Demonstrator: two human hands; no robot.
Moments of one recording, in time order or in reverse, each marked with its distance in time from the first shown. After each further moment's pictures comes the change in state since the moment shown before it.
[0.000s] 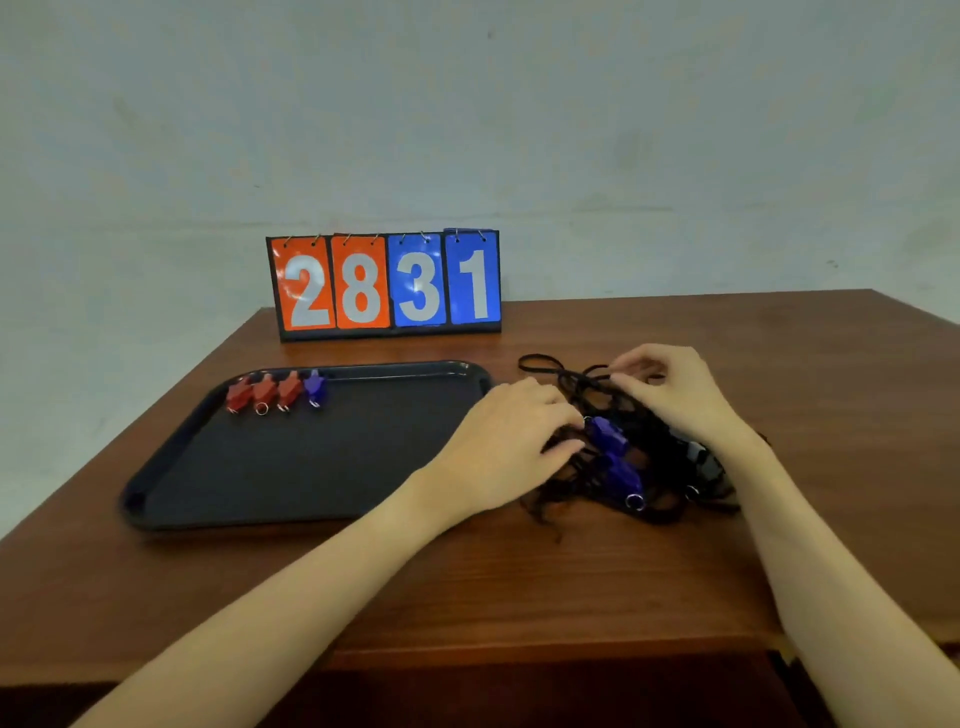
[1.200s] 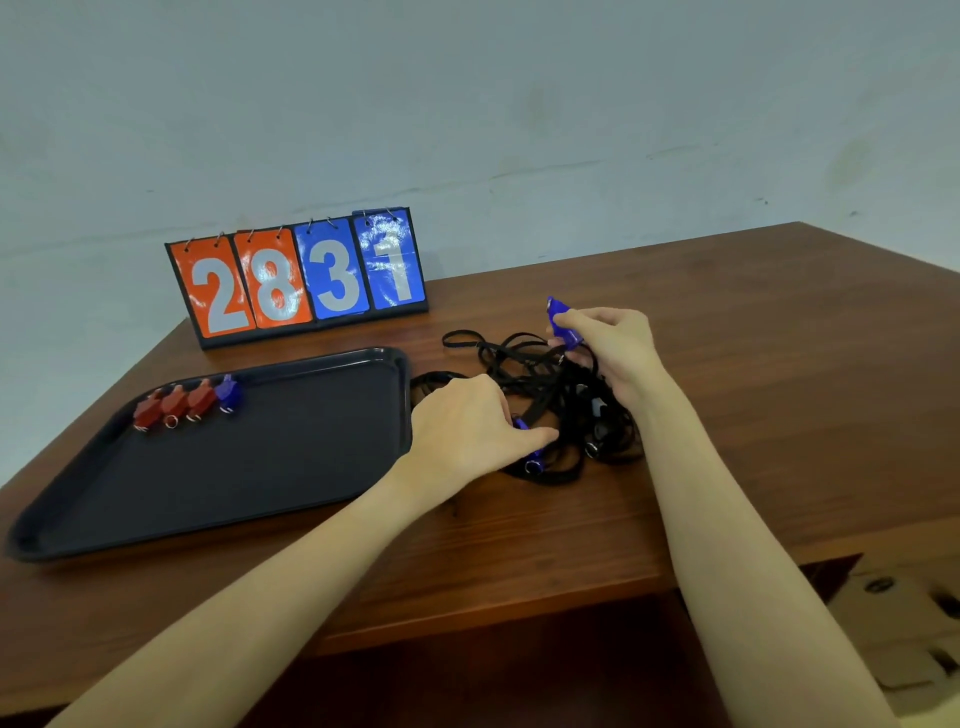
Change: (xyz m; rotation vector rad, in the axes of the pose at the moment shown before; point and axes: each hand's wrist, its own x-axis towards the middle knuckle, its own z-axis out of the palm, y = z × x) left_hand 0.043 0.057 0.037 0.046 -0.167 -0.532; right_hand -0.006 0.019 -0.020 0.832 0.175 0.502
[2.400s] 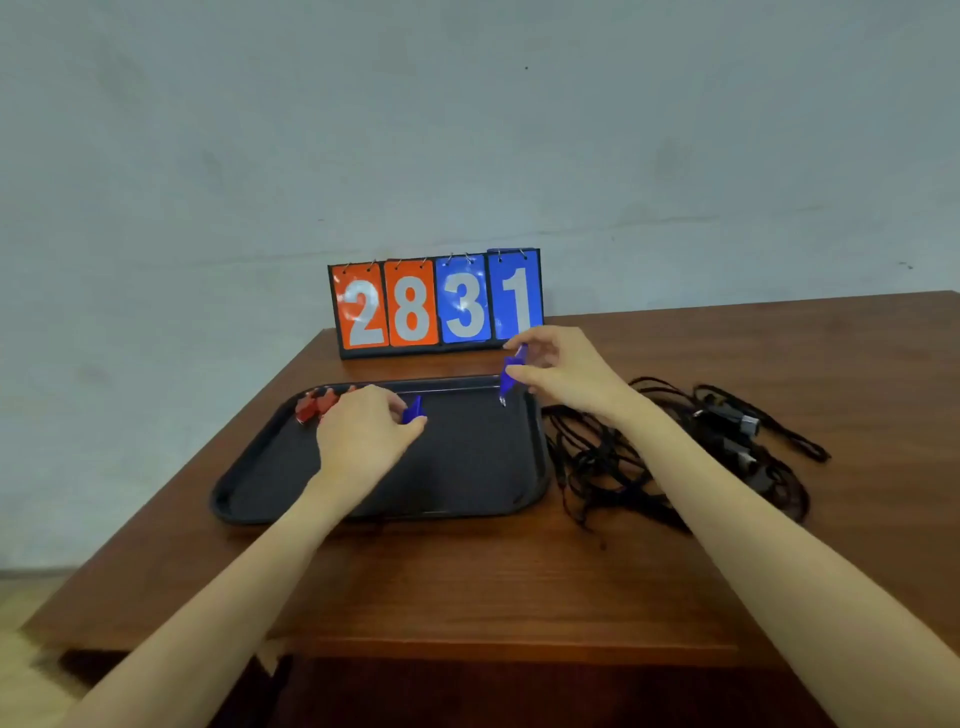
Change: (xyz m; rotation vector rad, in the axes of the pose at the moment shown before) left_hand -0.030 -0.202 -0.059 -0.042 0.264 -0.394; right_hand -0.032 -0.018 0.156 -0.534 -0.509 -0.474
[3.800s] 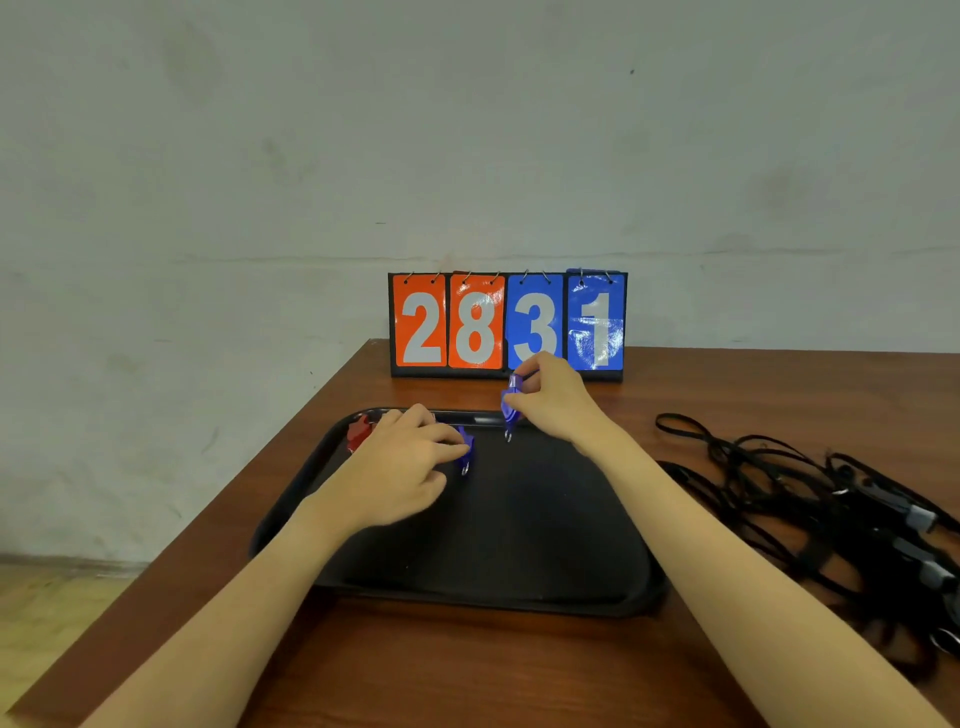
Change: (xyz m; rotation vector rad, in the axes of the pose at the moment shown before) left_hand 0.058 -0.070 -0.002 0.336 -0.318 0.589; right_hand 0.094 -0.007 0.103 -0.126 -0.014 0.214
